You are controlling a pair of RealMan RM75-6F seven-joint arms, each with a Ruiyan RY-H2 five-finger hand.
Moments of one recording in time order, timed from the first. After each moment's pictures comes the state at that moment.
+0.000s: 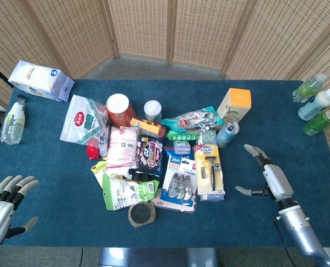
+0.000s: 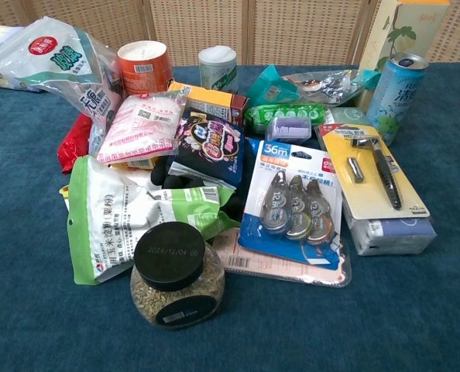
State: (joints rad) left arm 0.02 -0.96 0.11 -1.89 1.73 1.55 0.06; right arm 0.32 -1.21 0.12 -1.60 -1.51 1.20 0.50
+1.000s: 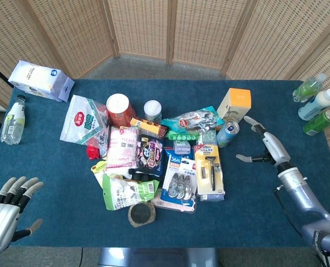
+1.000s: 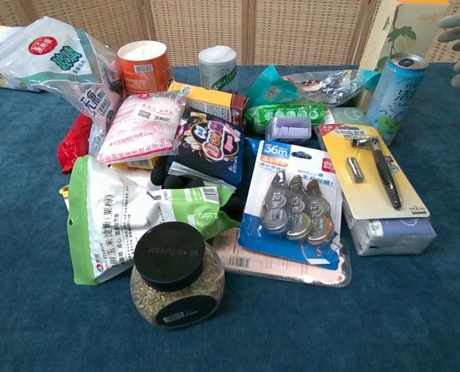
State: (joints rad) left arm 0.05 -0.96 0.12 -2.01 1.76 1.55 0.24; right arm 0.54 -1.27 0.17 -1.24 -1.48 0.98 0.90
